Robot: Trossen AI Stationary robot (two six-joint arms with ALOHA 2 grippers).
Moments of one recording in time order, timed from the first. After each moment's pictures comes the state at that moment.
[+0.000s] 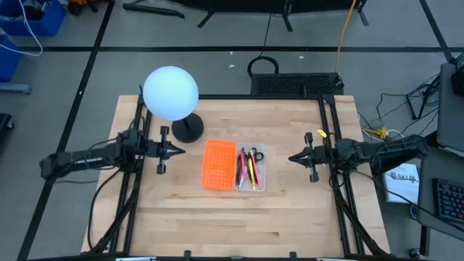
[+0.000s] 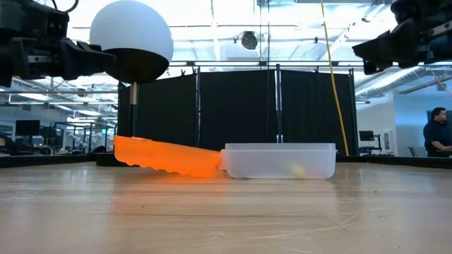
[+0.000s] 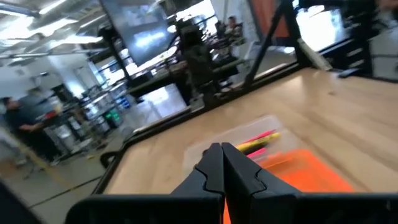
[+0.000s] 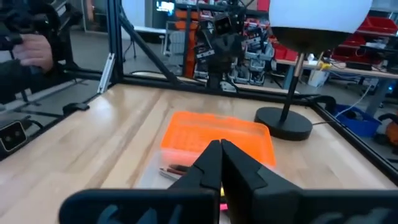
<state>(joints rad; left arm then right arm) 0.25 0.28 0.03 0.26 0.36 0.42 0.14 0.28 0.12 0.08 0.09 -0.09</state>
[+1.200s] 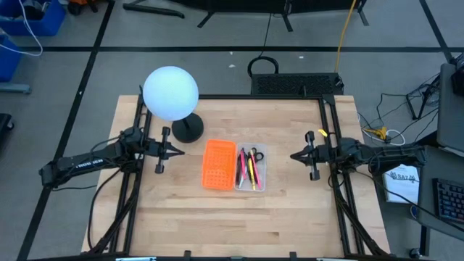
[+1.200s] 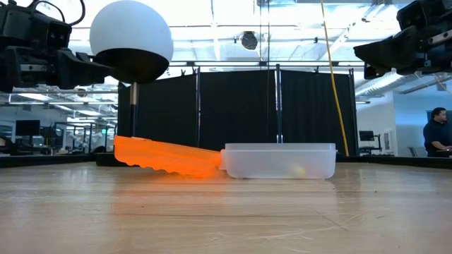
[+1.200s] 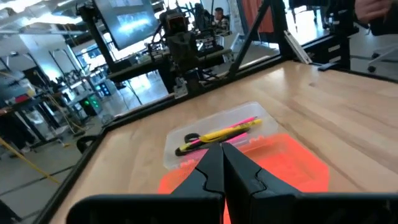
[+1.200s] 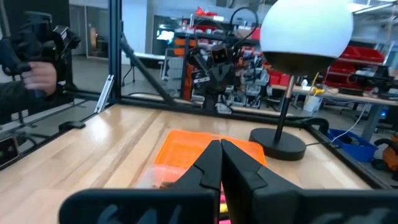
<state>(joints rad) 0.39 0.26 0.01 0.18 0.55 0.39 0.03 0.14 0.02 0.18 -0.04 -0.12</state>
